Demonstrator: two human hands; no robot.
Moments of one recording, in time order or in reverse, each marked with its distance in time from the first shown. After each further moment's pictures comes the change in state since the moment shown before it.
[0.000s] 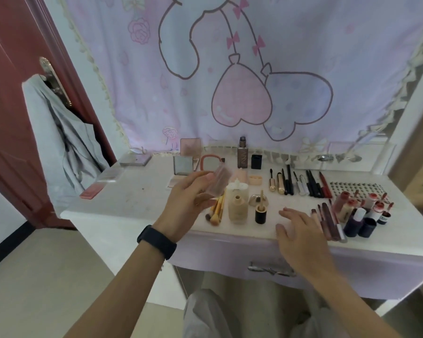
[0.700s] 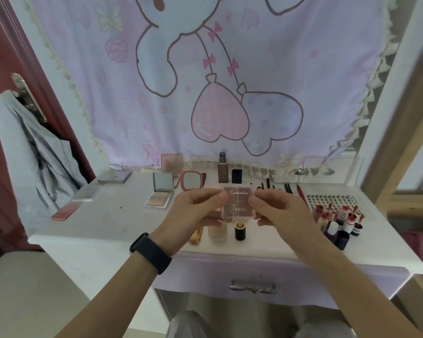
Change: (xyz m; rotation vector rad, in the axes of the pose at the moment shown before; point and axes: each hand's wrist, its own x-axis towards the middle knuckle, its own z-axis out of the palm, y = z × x) left_hand 0.005 0.019 0.055 0.198 -0.203 -0.022; right_hand 0.050 -0.065 -0.083 0.862 -0.179 0.240
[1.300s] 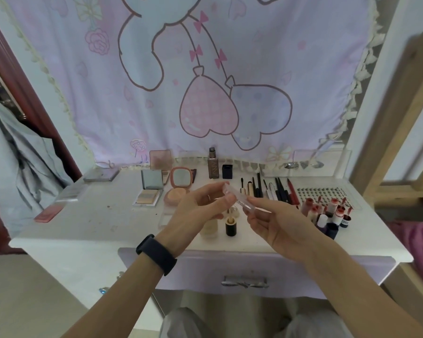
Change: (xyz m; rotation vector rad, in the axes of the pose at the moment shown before) left_hand 0.013 -0.016 0.020 0.120 -0.027 0.100; right_hand 0.002 0.010 -0.013 0.585 -0.119 0.466
